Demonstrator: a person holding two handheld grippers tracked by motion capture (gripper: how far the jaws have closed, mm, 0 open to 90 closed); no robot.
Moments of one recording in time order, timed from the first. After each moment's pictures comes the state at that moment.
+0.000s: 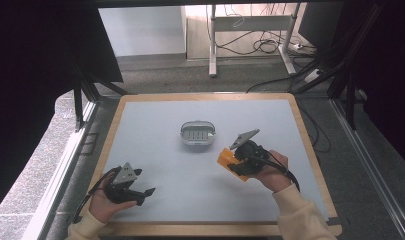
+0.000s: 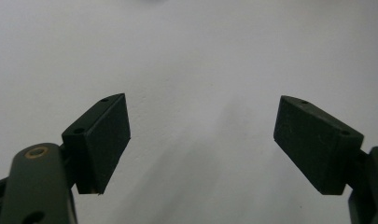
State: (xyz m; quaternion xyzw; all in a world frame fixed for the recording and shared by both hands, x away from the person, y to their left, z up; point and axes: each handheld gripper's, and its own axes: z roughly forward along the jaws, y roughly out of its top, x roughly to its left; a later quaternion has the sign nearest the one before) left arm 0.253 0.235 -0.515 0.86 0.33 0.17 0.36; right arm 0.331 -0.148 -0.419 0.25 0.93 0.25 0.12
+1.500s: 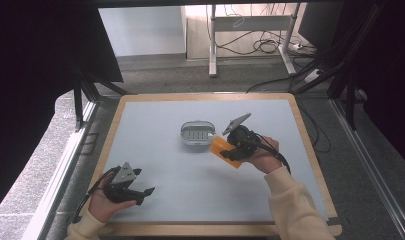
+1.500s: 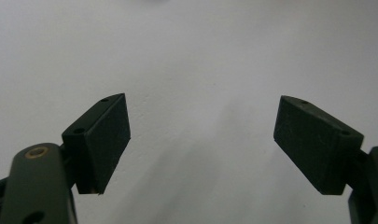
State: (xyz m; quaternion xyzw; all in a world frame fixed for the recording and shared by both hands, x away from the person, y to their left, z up) left arm 0.254 0.237 -0.516 0.85 0.33 0.17 0.36; right arm 0.371 -0.130 -0.411 0.23 0.93 0.27 0.11
